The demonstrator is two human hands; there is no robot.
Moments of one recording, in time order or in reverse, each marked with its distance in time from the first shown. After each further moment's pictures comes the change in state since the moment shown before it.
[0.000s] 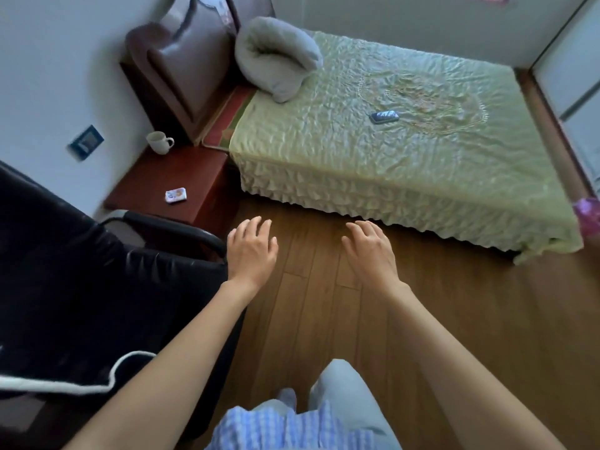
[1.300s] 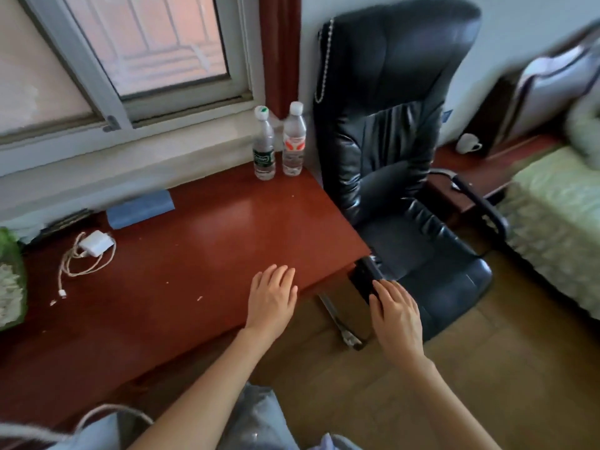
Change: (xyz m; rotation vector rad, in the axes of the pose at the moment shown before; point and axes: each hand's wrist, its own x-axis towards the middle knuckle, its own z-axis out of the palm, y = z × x) left_hand -0.631 -0.374 -0.248 0.186 0.105 -0.615; right_hand -0.485 -0.443 0.183 0.095 -0.150 -0.644
